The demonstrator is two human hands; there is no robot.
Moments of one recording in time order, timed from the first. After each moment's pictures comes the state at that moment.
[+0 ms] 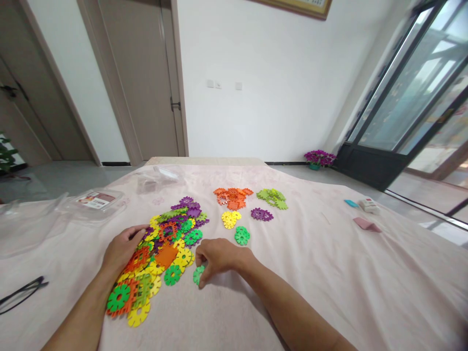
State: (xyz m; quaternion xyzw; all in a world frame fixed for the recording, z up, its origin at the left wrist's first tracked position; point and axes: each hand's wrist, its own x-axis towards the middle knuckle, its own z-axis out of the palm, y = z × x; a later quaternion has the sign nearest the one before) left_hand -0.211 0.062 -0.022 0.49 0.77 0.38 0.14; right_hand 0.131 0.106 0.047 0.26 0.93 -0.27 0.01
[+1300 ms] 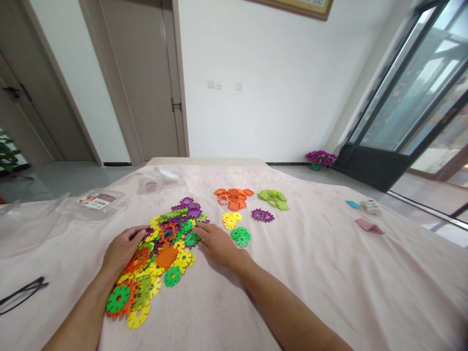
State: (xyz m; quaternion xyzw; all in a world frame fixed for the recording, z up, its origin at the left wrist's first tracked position) left_hand -0.212 0.062 -0.024 0.47 0.78 0.38 0.16; right_hand 0.125 0.119 0.019 0.26 0.94 -0.10 -0.20
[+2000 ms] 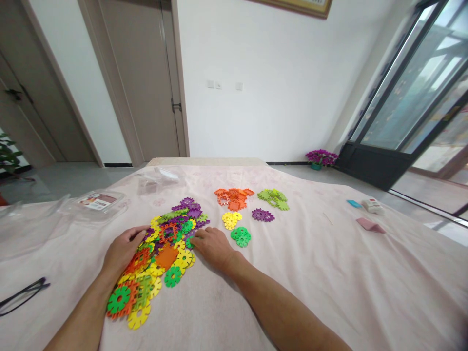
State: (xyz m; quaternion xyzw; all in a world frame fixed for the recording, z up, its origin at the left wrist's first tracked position) left_hand -0.212 0.062 -0.024 0.48 0.77 0.38 0.15; right_hand 0.109 0.113 0.019 0.27 0.96 0.03 -0.12
